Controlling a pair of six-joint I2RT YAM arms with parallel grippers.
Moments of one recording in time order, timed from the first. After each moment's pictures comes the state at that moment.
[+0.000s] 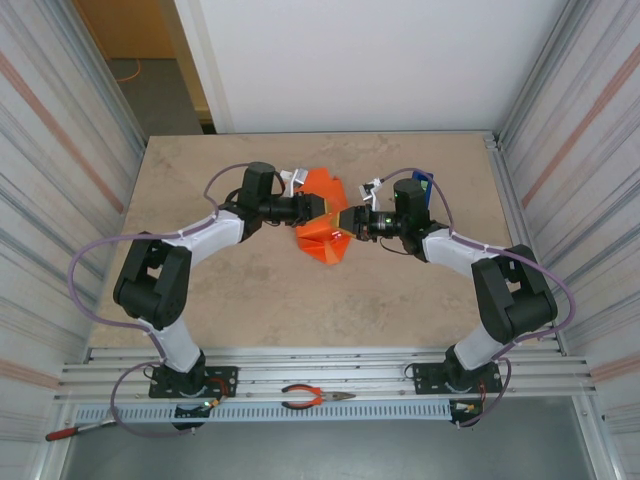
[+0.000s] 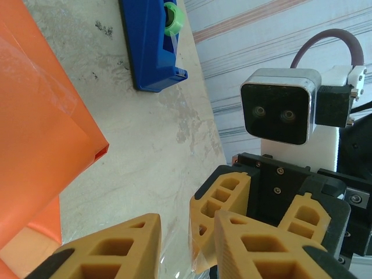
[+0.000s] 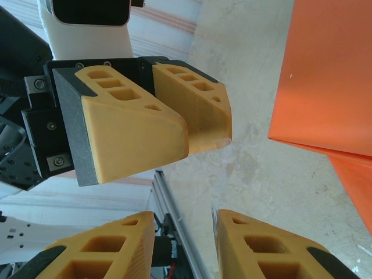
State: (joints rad) left arm -0.45 1.74 1.11 0.10 0.84 -0.76; right arm 0.39 1.59 0.84 0.33 -0.92 0.88
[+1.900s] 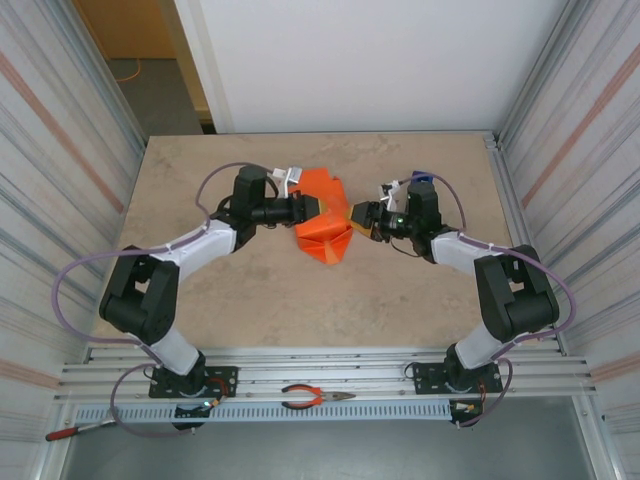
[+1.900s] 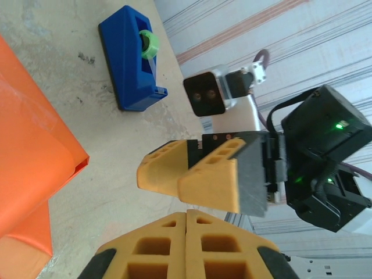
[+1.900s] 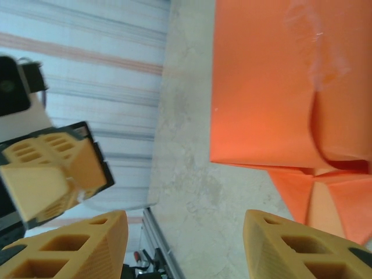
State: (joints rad) left arm -0.45 1.62 1.02 0.21 0.78 -0.75; right arm 0.29 1.59 0.77 0.35 -0.83 0.94
